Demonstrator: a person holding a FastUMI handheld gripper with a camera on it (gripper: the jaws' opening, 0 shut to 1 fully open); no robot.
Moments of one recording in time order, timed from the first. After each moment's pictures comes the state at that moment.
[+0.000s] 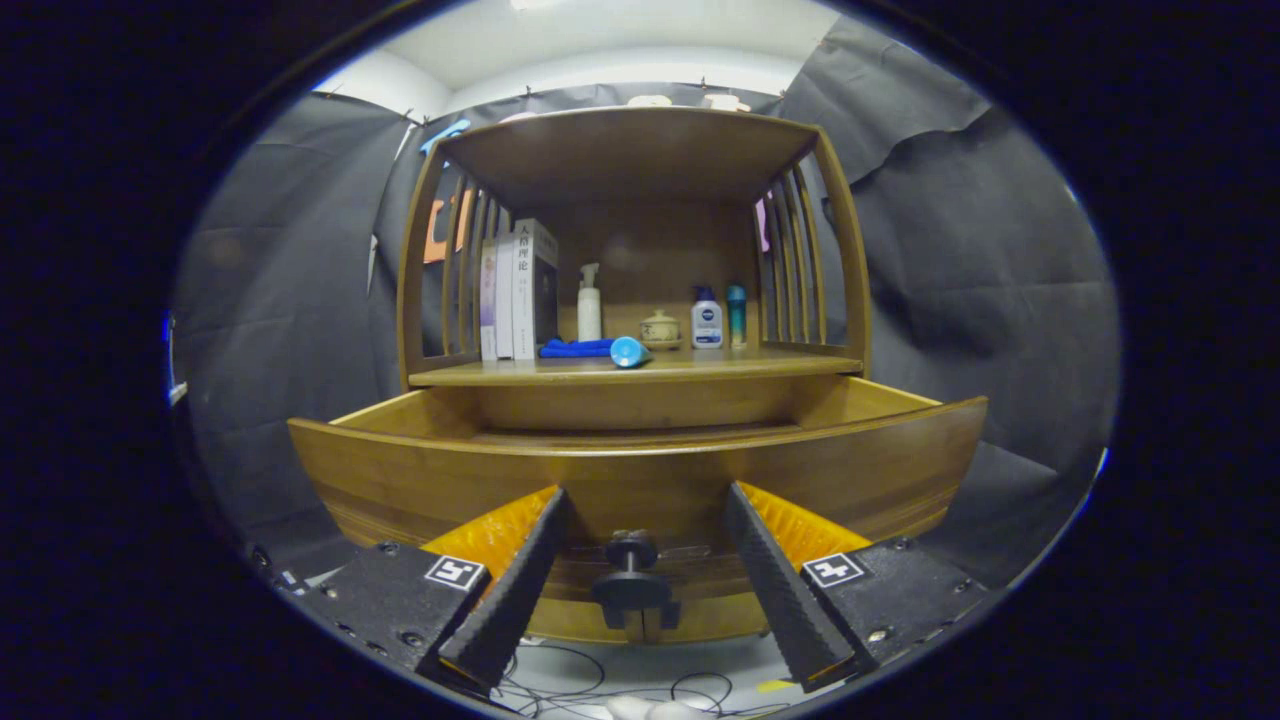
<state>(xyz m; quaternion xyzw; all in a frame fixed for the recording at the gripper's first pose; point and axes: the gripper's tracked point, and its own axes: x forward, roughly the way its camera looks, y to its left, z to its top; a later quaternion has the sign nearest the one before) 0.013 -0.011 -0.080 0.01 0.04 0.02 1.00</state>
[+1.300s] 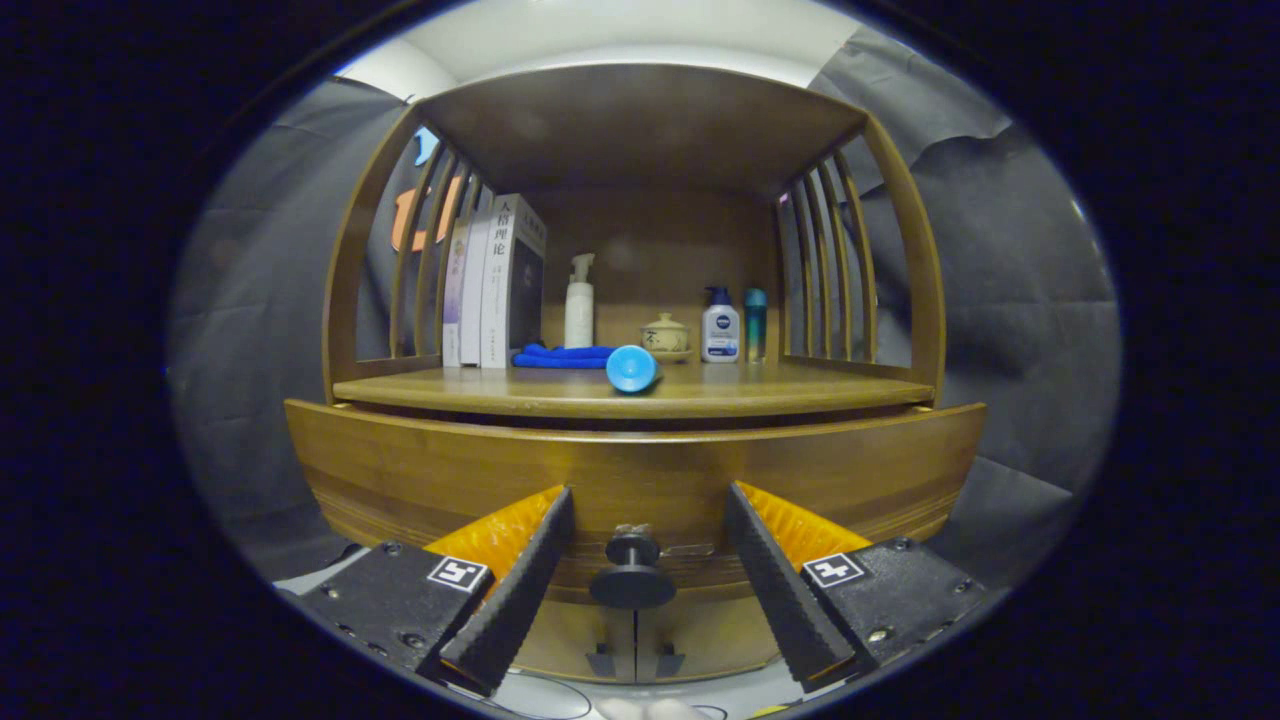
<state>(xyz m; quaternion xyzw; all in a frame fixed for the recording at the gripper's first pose) 0.138 0.002 -0.072 -0.02 0.03 0.00 1.00</state>
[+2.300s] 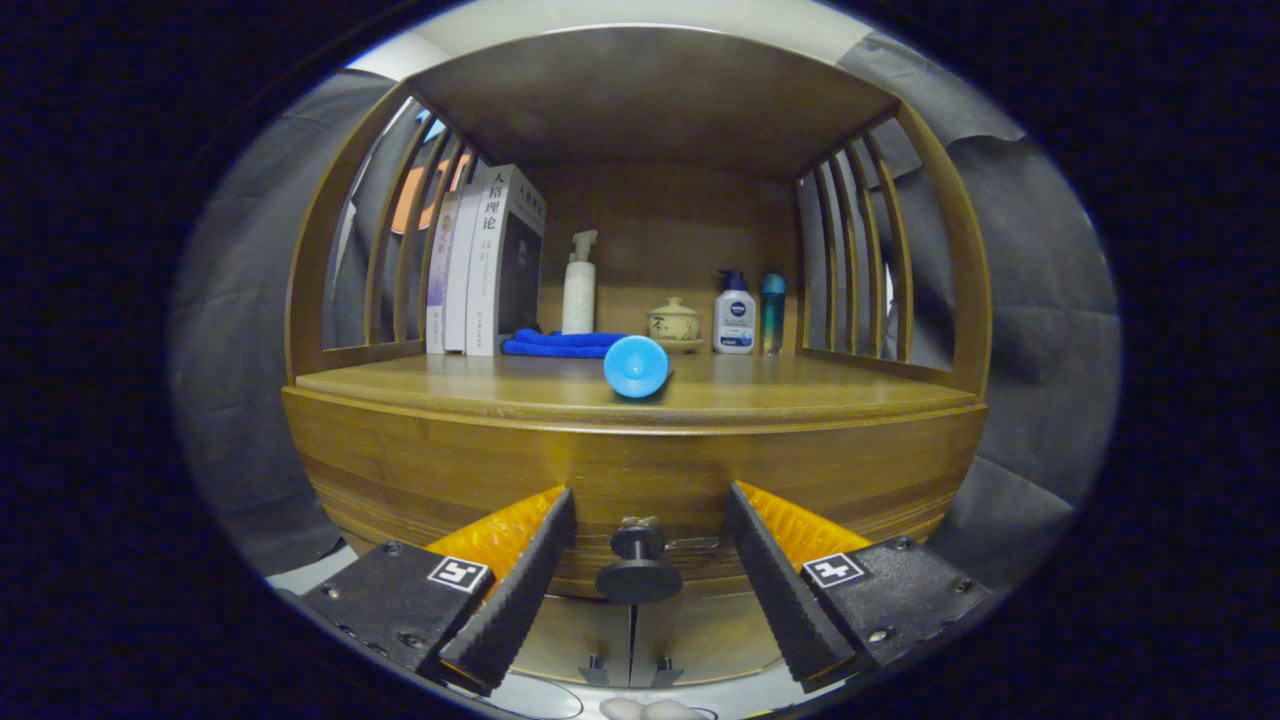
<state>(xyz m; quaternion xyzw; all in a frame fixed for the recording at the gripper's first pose) 0.173 0.004 -0.074 -0.03 0.07 0.00 1.00</state>
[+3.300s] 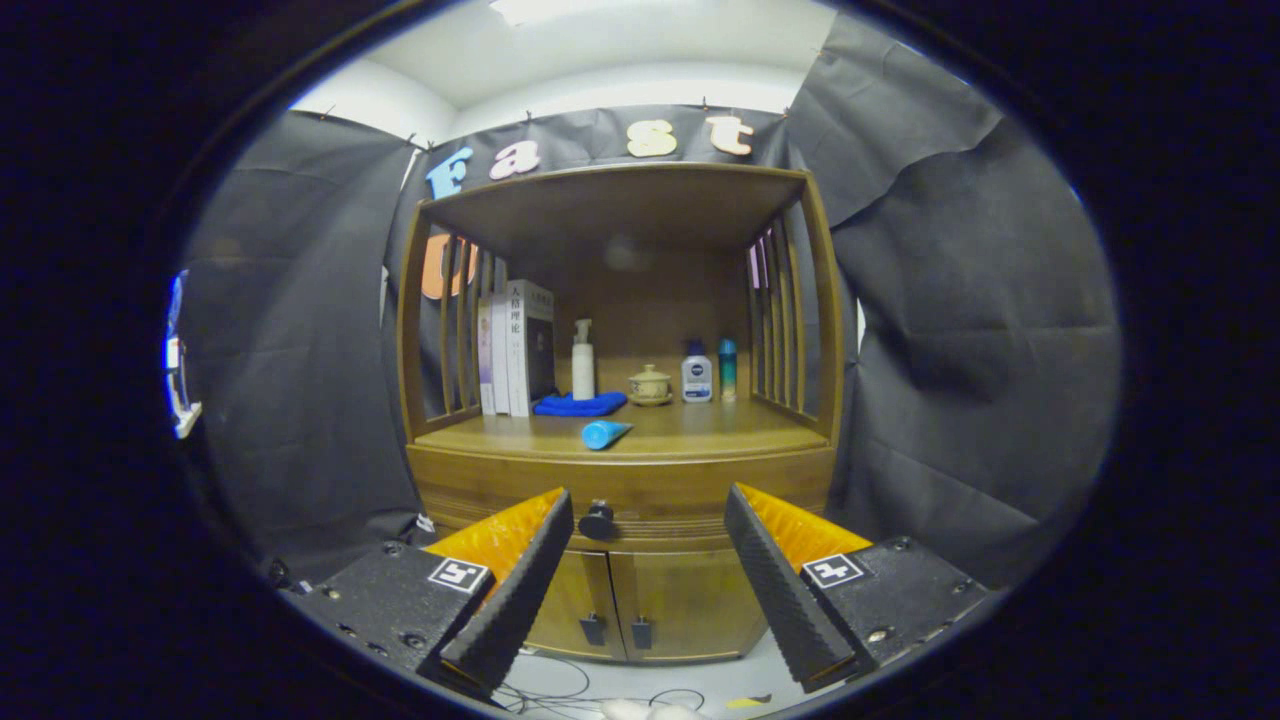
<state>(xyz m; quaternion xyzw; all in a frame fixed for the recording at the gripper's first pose) -0.015 -0.057 0.001 0.00 0.02 0.05 1.00</state>
